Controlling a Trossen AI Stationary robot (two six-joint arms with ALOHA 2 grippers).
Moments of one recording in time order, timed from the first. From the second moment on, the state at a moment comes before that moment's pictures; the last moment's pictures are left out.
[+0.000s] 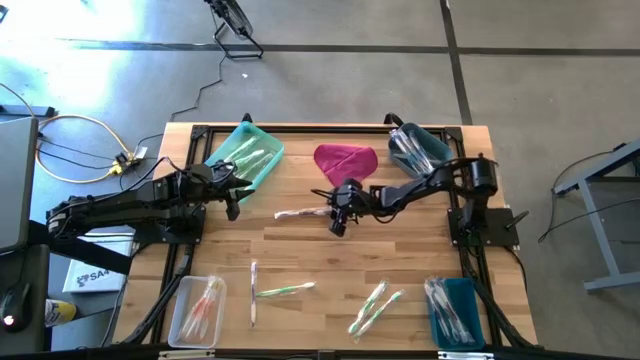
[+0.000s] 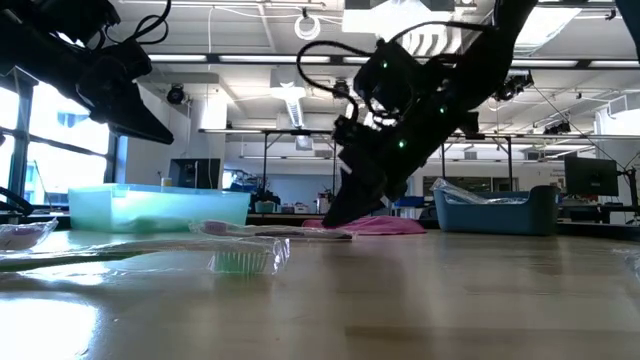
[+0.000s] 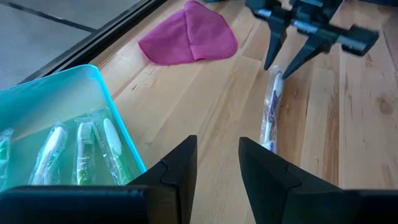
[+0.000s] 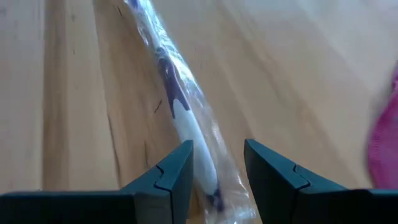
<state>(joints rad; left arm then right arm) 0.30 0.42 0.31 -0.34 -0.09 -0.08 -0.07 1.90 0.89 0.28 0.13 0.22</state>
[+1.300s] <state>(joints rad) 0.30 0.42 0.31 -0.34 -0.09 -0.08 -0.06 1.96 0.89 0.31 0.14 0.22</state>
